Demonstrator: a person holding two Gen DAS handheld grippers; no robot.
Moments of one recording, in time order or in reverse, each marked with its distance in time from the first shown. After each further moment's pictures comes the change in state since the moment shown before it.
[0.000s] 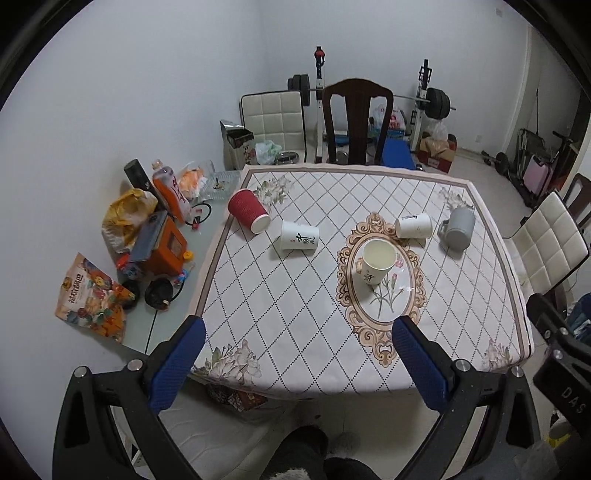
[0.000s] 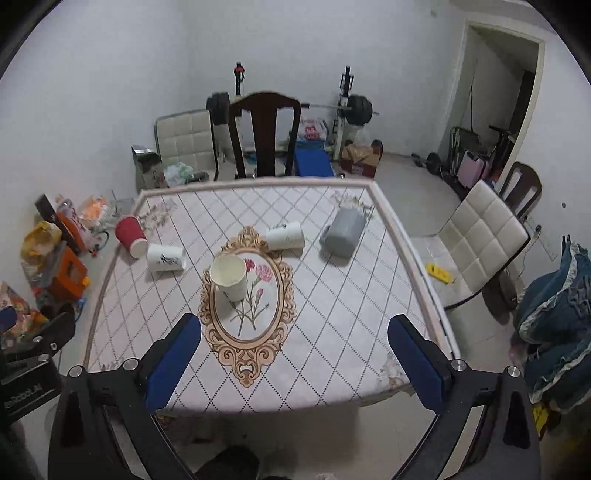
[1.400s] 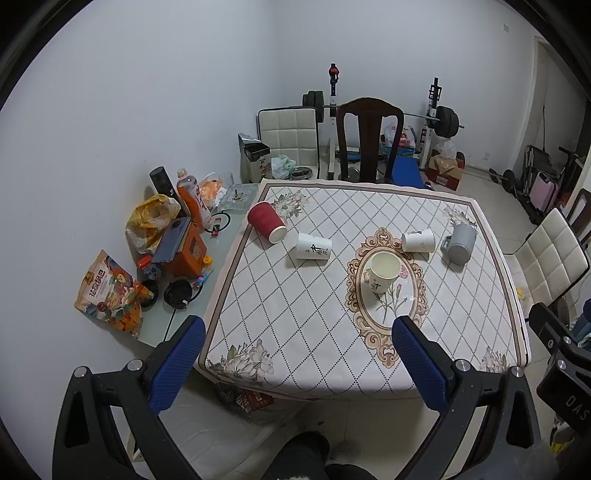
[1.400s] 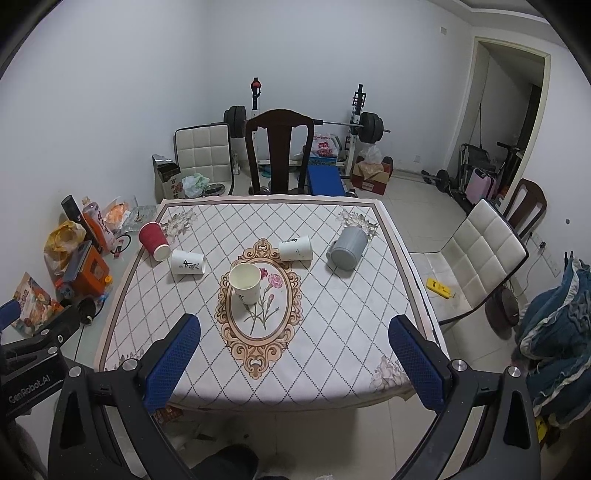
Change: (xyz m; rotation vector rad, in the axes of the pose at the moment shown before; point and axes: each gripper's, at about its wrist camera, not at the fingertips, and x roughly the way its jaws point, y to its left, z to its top) left arm -0.044 0.011 -0.014 -0.045 -0.059 0.041; right arm -0.055 0.002 -0.003 -0.029 -0.030 0.039
